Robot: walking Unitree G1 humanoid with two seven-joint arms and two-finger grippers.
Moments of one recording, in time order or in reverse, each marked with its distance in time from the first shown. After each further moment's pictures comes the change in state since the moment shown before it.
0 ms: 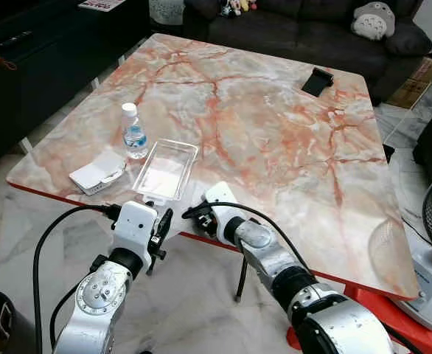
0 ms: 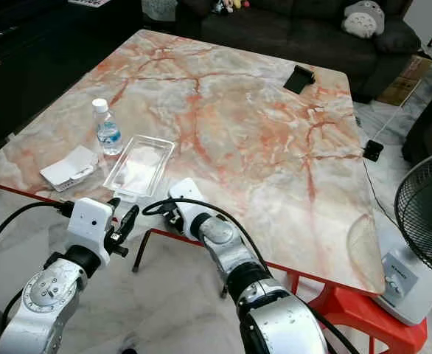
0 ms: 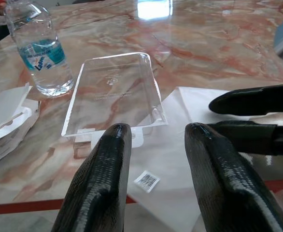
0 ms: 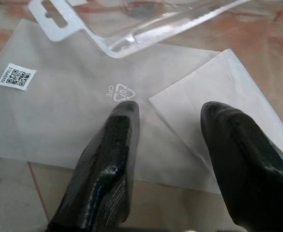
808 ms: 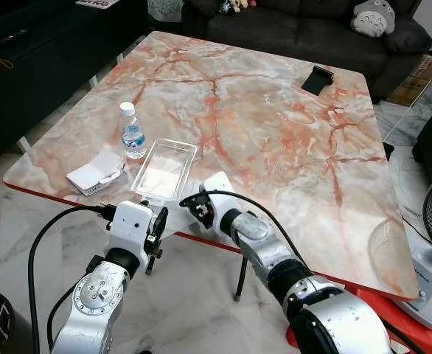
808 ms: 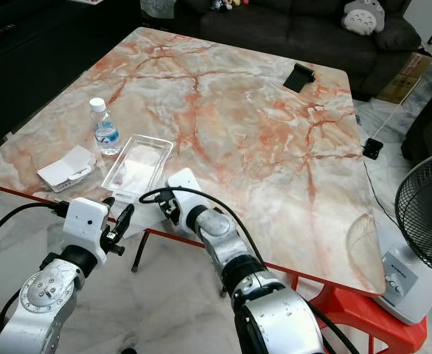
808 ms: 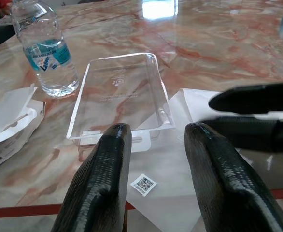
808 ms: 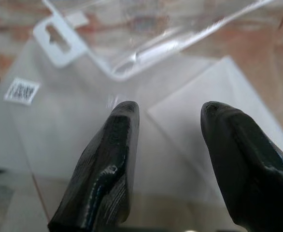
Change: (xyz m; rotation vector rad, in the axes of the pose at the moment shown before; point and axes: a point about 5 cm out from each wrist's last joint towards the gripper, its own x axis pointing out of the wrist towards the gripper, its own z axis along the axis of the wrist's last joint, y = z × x) left arm -0.001 0.005 0.000 0.003 -0.004 0.038; right arm 0.007 0.011 0.011 0.058 -0.034 0.020
